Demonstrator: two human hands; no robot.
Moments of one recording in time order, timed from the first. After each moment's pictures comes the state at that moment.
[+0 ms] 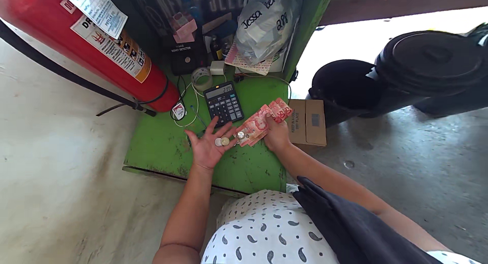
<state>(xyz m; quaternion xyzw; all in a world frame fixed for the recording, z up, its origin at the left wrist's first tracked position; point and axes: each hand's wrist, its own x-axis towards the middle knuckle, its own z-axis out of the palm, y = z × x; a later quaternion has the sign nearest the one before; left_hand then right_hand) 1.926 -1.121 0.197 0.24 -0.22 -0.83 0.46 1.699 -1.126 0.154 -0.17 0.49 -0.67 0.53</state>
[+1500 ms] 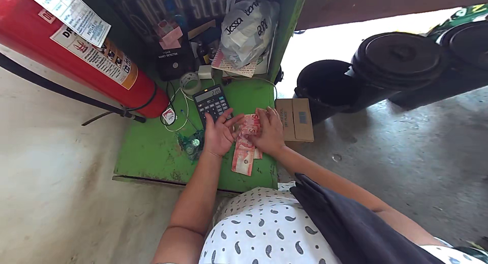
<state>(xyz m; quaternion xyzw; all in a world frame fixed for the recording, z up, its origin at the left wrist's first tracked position) 1.861 -1.144 0.210 0.30 -0.30 -0.82 0.39 1.665 -1.101 0.138 -0.62 0.70 -0.30 0.18</state>
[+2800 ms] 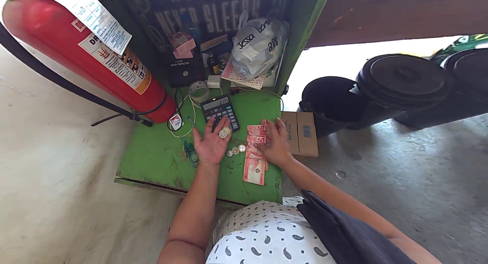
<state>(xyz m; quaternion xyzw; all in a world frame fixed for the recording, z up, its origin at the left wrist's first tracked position) 1.890 -1.153 0.191 0.17 -0.16 -0.79 0.57 1.660 -1.107 0.152 -0.56 0.72 -0.30 0.29</state>
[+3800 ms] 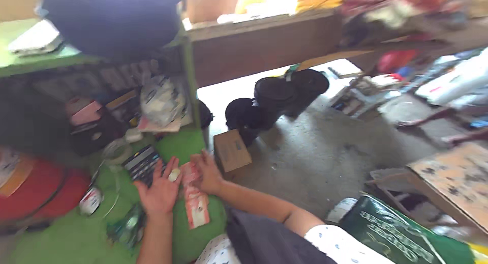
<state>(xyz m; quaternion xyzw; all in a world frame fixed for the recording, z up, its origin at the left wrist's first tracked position) 1.838 -1.167 0.176 0.15 -0.22 -0.83 0.49 1.657 -1.101 0.151 -0.58 0.70 -0.33 0.27</state>
